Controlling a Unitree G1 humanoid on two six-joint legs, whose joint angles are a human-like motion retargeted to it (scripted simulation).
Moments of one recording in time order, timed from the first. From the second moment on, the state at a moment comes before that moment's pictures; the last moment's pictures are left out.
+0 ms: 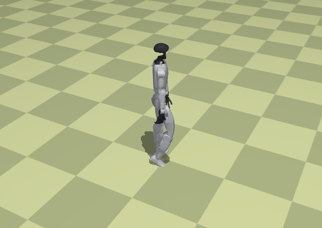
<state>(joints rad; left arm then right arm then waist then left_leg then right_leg) -0.22 0.01 0.14 1.58 -0.02 0.16 -0.15 -0.02 -0.15 -0.04 1.52 -0.38 0.11 0.24 -0.22 0.10 -0.02 -0.07 0.06 0.42 0.06 -0.11 0.11 -0.19 -0.11 -0.47 0.52 0.17 0.05</state>
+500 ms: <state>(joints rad) 0.15 0.07 0.18 1.64 0.15 0.08 -0.13 -0.06 -0.02 0.18 1.44 -0.15 0.00 0.19 -0.14 -0.03 -0.03 -0.12 -0.04 0.57 0.38 -0.11 0.15 0.05 -0.08 -0.49 0.07 -0.06 0.00</state>
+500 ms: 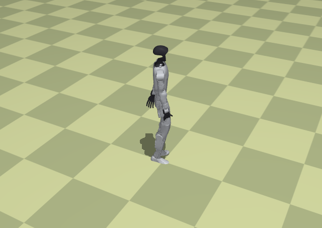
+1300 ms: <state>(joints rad) -0.42 0.08 -0.07 1.19 0.11 0.01 -0.11 0.21 -0.37 -0.24 1.70 -0.21 0.12 0.08 -0.24 0.09 0.05 -0.06 0.07 0.50 0.04 -0.14 0.15 -0.58 -0.11 -0.21 1.18 0.08 0.10</state>
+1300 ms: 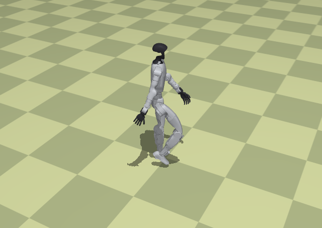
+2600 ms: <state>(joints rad) -0.23 0.04 0.01 1.27 0.07 0.01 -0.12 0.08 -0.27 -0.06 1.70 -0.14 0.11 0.06 -0.18 0.10 -0.01 -0.02 0.02 0.59 0.05 -0.11 0.11 -0.27 -0.01 -0.15 0.67 0.13 0.10</state>
